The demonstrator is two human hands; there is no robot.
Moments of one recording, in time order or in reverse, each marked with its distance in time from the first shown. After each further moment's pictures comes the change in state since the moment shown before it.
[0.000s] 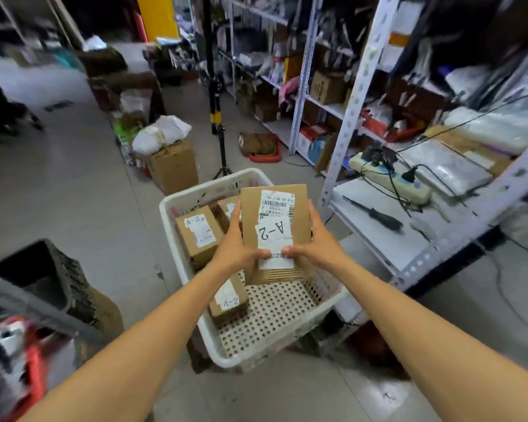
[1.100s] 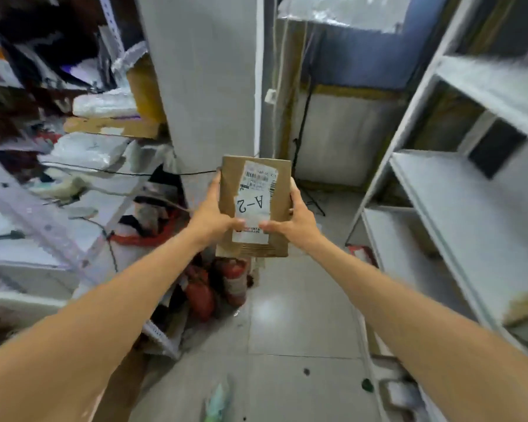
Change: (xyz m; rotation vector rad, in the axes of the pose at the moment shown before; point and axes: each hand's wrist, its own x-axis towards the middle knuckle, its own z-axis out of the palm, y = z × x) left_hand -0.200 0.209 0.487 0.197 -0.792 0.475; right_hand -0.446 0.227 -0.303 0.209 0.964 0.320
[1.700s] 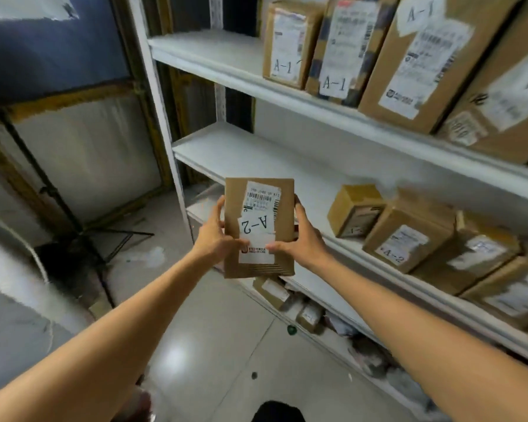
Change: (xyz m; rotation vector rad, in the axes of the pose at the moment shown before) left_hand 0.125 0.103 0.263 -0.030 -0.942 0.171; right_hand -0.068 0.091 -0.176 -0.008 0.868 0.469
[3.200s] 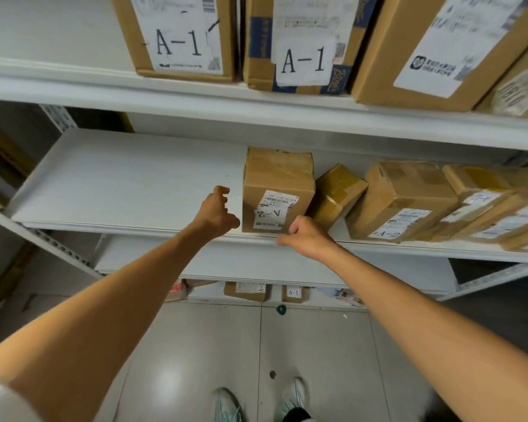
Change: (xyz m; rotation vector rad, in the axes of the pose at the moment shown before) left_hand 0.319 0.040 0.075 0.444 -0.562 0.097; right_hand 0.179 0.060 -0.034 -0.163 0.267 0.641
